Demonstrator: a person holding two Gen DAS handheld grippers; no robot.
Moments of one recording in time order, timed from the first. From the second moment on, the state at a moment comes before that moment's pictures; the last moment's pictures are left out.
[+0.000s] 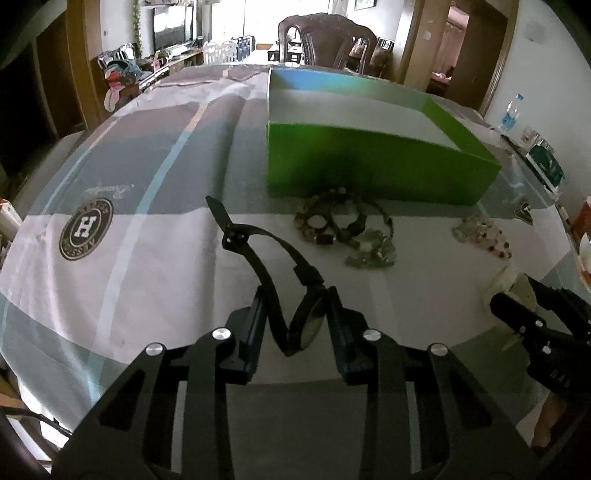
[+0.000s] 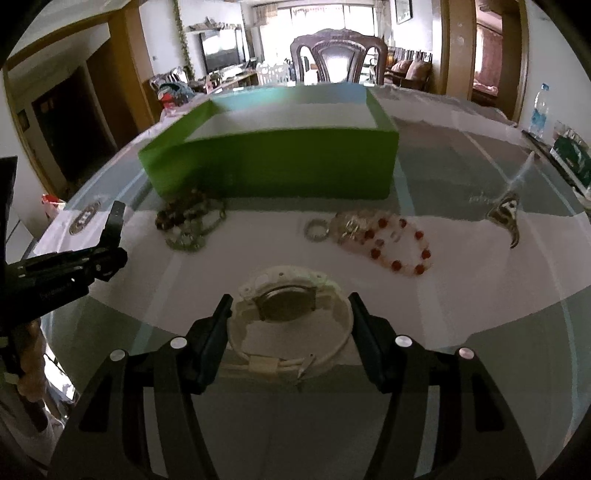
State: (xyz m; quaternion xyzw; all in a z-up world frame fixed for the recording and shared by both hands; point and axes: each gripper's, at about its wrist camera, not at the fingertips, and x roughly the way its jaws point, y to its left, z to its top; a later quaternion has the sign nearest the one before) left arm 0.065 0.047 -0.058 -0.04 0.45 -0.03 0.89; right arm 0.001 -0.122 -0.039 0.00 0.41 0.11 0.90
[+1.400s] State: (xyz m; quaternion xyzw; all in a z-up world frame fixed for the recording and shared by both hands) left arm 0.125 0.024 -0.016 0.02 0.39 -0.02 0.92; right arm 0.078 -0.176 0.000 0.02 0.39 0.04 0.92
